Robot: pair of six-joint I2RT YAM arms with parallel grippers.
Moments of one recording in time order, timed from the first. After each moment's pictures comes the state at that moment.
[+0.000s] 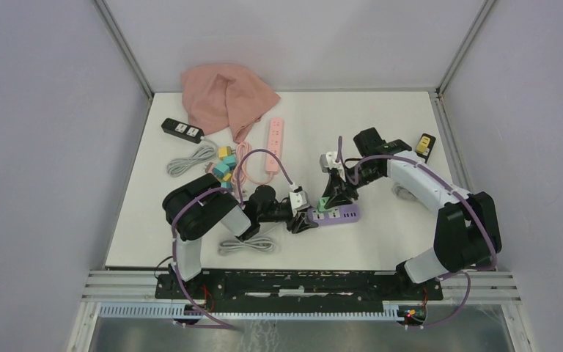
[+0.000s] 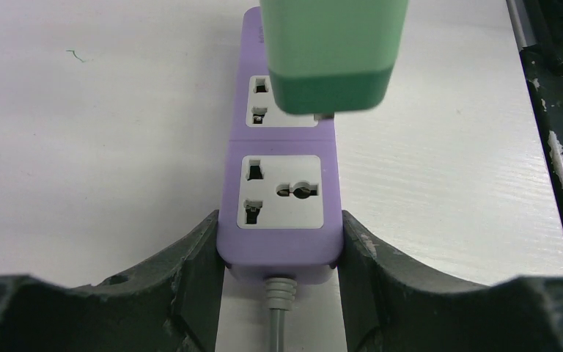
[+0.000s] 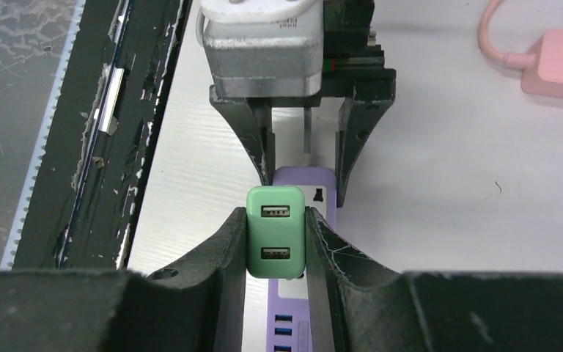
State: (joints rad) left arm -0.83 1.93 0.51 1.15 0.60 0.14; right arm 0.39 1.50 1.08 -0.90 -1.04 -1.14
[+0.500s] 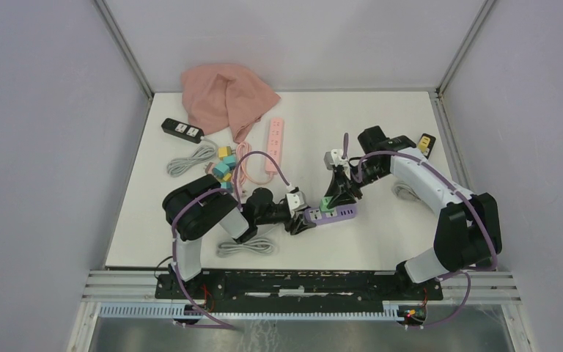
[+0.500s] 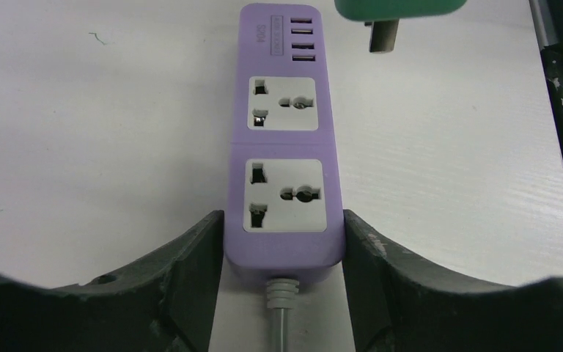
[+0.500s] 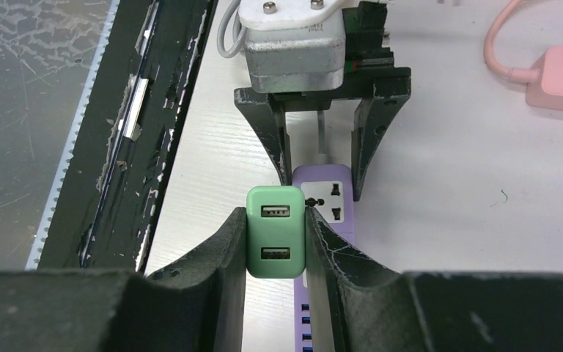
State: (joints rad) left arm -0.83 1.93 0.48 1.18 0.56 0.12; right arm 0.34 1.50 1.13 -1.04 -1.09 -1.23
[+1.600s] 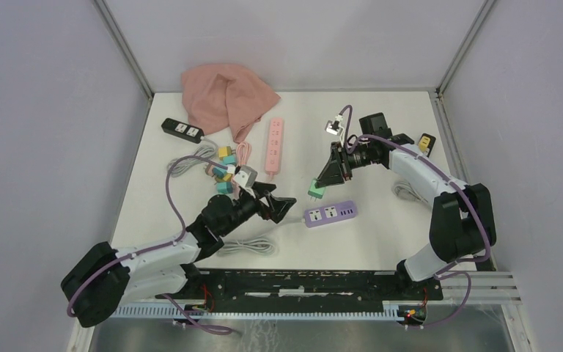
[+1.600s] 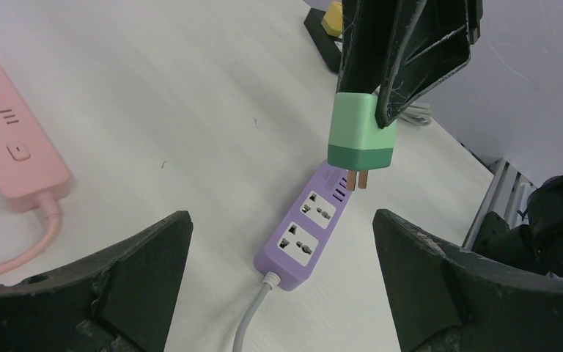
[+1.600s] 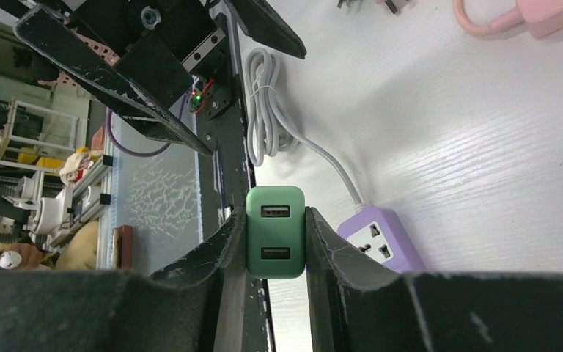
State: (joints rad) left arm -0.82 1.06 0.27 0.77 0.04 -0.39; right arm 0.29 1.57 1.14 -0.59 -1.20 -0.22
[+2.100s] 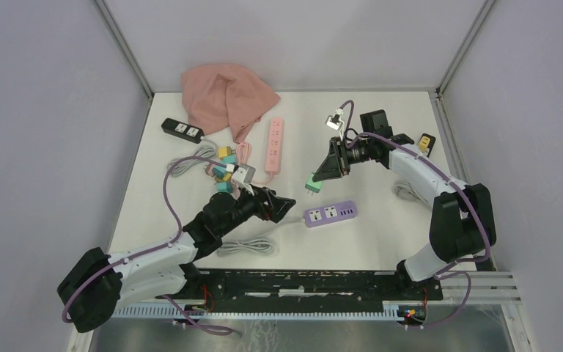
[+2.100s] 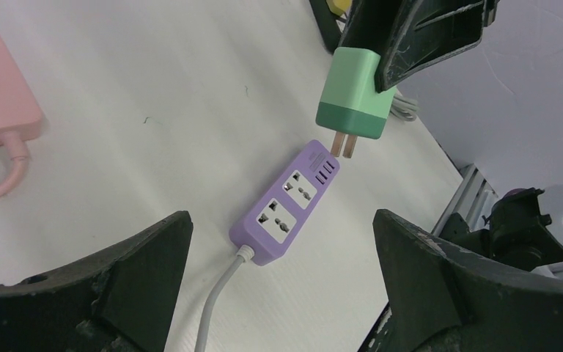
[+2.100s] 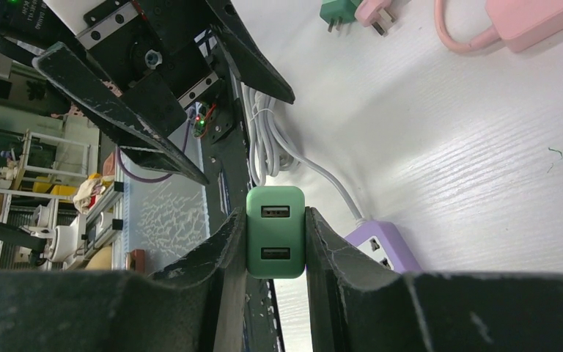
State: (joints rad) left arm -0.82 0.97 0.30 0.56 0.01 -0.56; right arm 0.29 1.57 1.14 -0.46 -1.18 -0.03
